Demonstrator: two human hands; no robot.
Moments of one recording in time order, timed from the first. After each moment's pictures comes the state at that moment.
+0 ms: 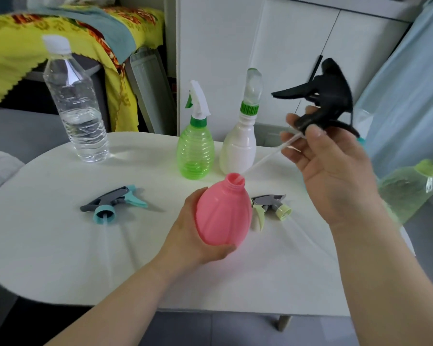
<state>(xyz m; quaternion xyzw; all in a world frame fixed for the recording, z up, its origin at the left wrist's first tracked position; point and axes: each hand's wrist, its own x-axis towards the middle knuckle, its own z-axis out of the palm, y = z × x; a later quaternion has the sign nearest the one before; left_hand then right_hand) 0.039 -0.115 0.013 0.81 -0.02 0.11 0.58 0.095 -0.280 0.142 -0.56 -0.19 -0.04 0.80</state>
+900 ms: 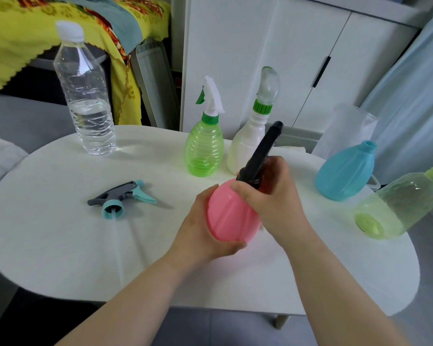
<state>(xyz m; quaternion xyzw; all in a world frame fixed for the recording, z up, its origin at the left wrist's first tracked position) 0.045 -0.113 0.009 0.81 0.00 0.09 0.58 0.083 -0.230 0.089 -0.76 -0.19 -0.03 0.63</state>
